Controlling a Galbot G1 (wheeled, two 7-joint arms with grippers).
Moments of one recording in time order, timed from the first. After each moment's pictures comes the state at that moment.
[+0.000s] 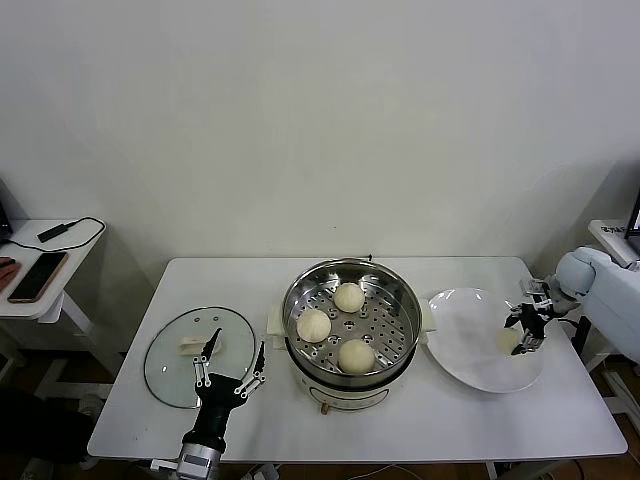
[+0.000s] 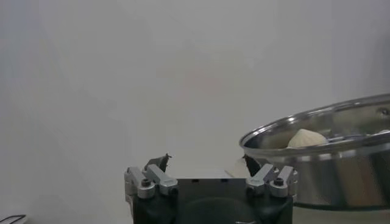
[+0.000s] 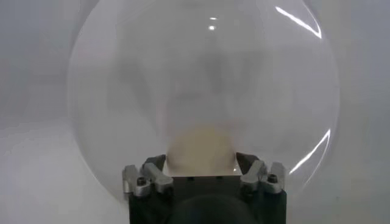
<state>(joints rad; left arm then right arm) 1.61 -1.39 -0.40 -2.01 0.23 -0.21 -0.10 0.07 0.74 -0.92 0.67 0.06 0.09 -1.13</state>
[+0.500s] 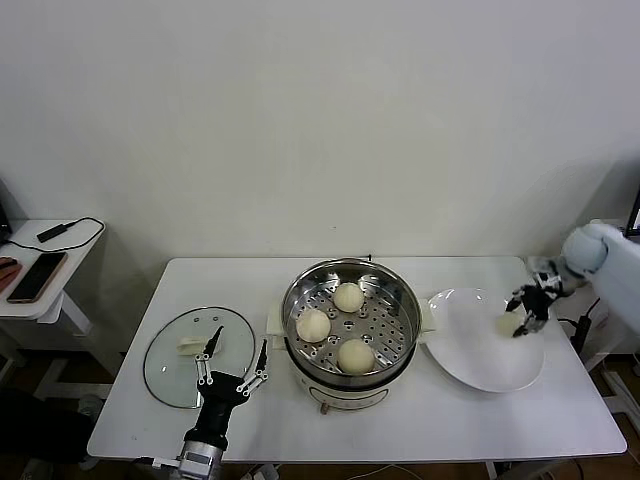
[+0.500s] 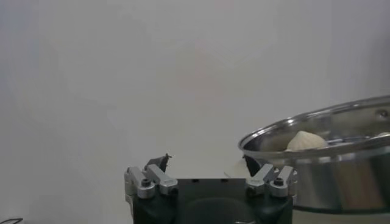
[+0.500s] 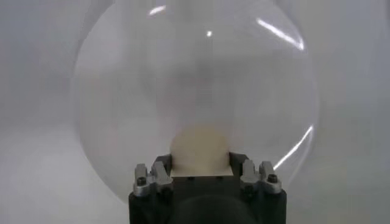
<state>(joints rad) 1.60 -1.38 -0.38 -2.01 0.23 -0.21 -0.10 0.33 0.68 -1.11 0.87 0.18 0.04 -1.22</state>
